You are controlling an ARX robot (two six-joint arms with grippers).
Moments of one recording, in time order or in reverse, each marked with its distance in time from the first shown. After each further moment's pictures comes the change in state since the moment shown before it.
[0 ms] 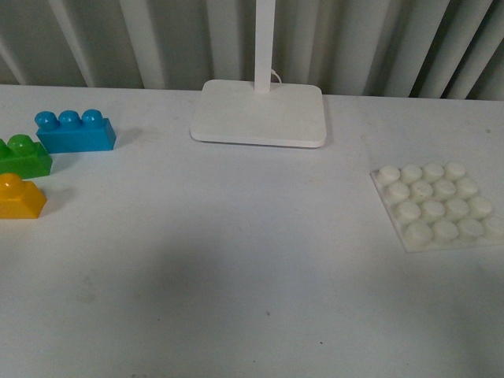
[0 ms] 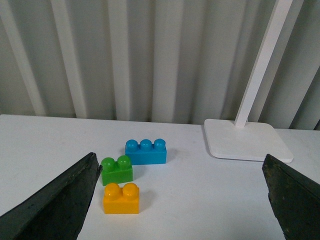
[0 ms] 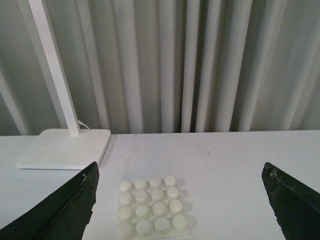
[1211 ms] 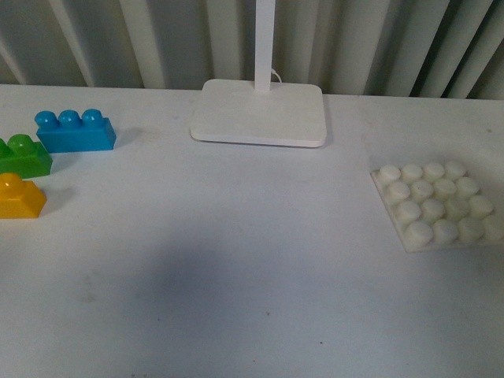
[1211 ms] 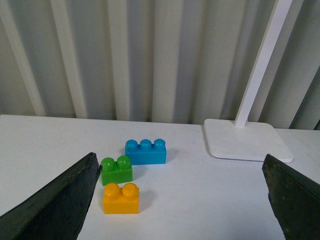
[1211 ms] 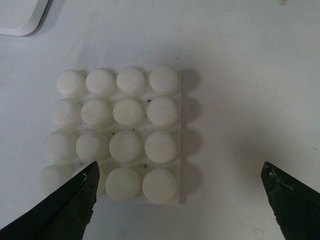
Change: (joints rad) left arm 0.000 0.000 0.000 0.000 0.000 0.000; right arm -0.273 1.817 0.661 0.355 -0.433 -0.240
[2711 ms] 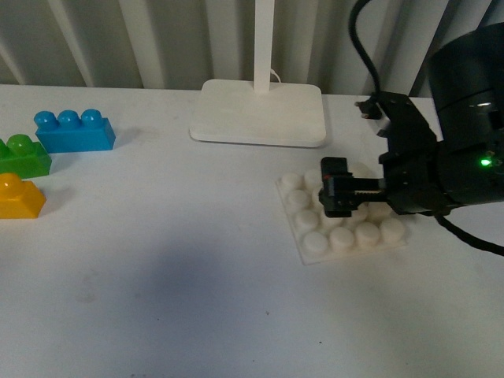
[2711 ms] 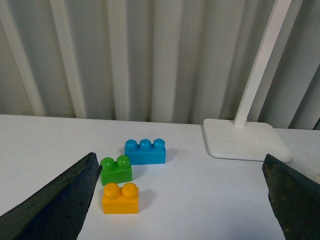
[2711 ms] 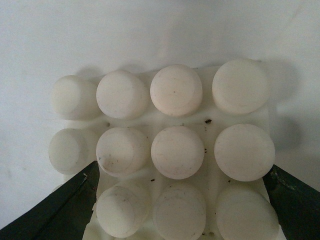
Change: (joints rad) left arm 0.000 0.000 0.000 0.000 0.000 0.000; right arm 0.594 0.308 0.288 -0.113 0.256 0.432
